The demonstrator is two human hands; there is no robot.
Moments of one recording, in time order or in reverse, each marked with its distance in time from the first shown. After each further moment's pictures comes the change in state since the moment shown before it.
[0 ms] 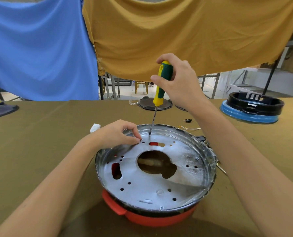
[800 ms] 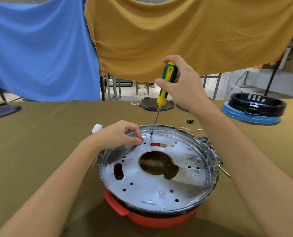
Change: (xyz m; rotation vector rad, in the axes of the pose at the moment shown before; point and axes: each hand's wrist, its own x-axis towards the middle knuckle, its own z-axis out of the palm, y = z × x) left_hand 0.002 -0.003 0.001 -0.010 -0.003 0.008; right_hand -0.001 0.006 -0.001 0.019 -0.005 0.032
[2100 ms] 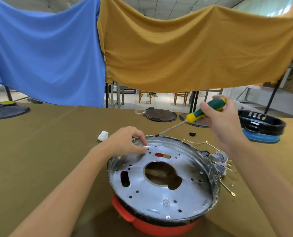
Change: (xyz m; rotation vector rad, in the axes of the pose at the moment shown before) left_hand -0.001 -0.001 0.000 0.095 0.151 0.058; right_hand -0.035 0.049 -0.039 0.566 0.218 0.418
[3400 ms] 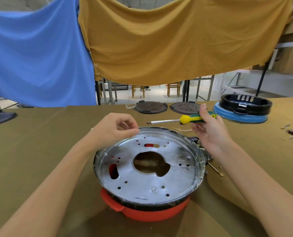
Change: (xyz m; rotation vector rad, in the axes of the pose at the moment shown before) left_hand -0.019 0.029 -0.015 -0.178 0.138 0.157; right_hand -0.028 0.040 -0.027 0.433 0.169 0.422
